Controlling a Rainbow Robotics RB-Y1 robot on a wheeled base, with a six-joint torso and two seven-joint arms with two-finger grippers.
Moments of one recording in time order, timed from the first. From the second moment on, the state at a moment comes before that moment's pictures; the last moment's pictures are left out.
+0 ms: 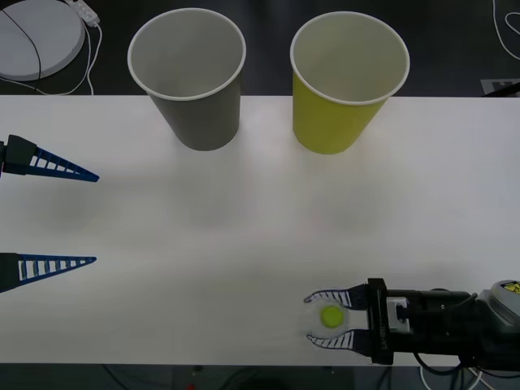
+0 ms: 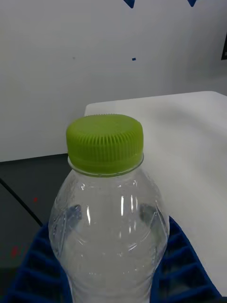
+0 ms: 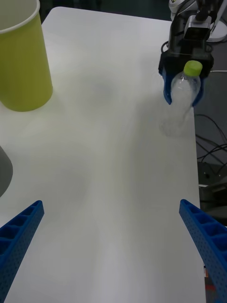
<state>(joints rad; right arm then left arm) 0.02 -0.75 0.48 -1.47 0.86 -1.13 0.69 0.21 1.28 0.32 -2.09 -1.07 -1.16 0.27</state>
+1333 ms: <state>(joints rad) 0.06 -0.92 0.34 -1.51 0.66 -1.09 0.57 0.21 1.28 0.32 -2.09 -1.07 -1.16 0.27</state>
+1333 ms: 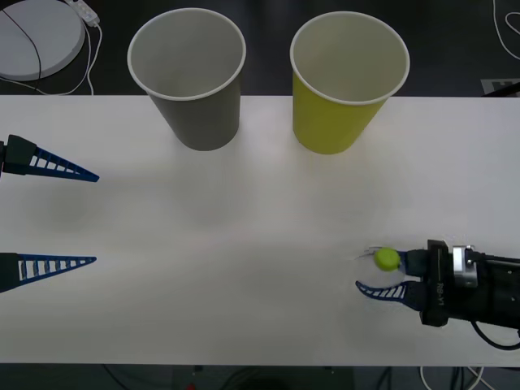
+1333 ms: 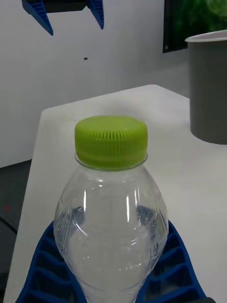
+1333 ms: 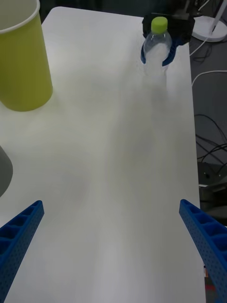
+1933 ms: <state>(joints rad) 0.23 -1.02 0.12 -1.81 0.66 -0.86 0.24 0.21 1.28 0.32 -2.09 -1.07 -1.16 0.27</state>
